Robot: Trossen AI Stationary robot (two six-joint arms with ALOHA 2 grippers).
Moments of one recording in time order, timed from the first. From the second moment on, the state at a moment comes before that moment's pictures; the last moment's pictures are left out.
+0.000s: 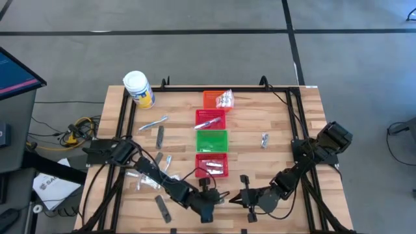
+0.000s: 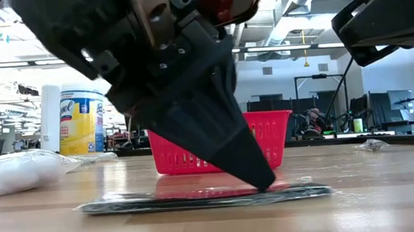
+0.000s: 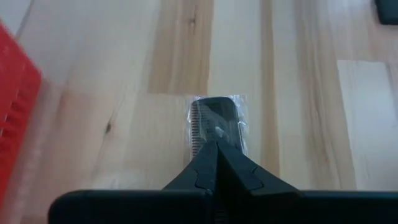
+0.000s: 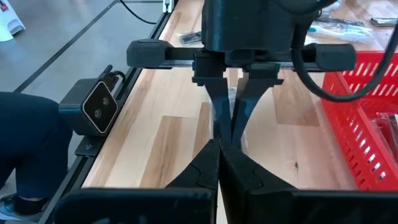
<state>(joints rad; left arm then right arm) -0.56 2.19 1.43 -0.17 -0.39 -0.50 0.77 1.76 0.76 0.45 0.52 0.38</state>
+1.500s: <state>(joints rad) -0.83 2.13 1.29 -0.12 -0.80 -0.96 0.75 1.89 0.77 0.58 0.47 0.54</state>
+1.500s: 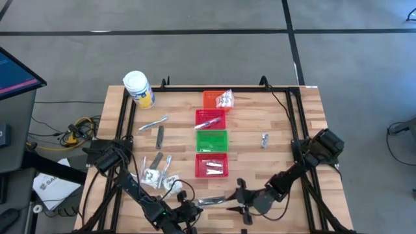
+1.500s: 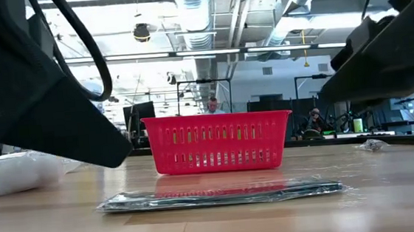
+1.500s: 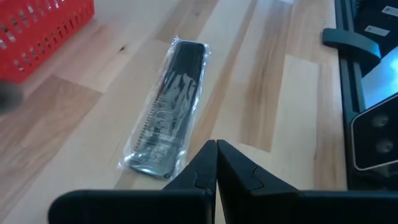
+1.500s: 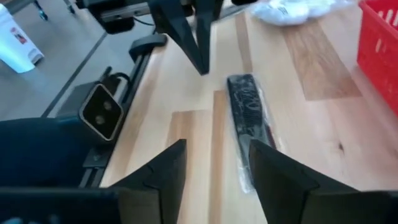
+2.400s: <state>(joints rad) -0.79 2.13 1.29 -0.16 -0.71 -0.98 0.73 1.89 0.77 0.55 0.47 0.52</state>
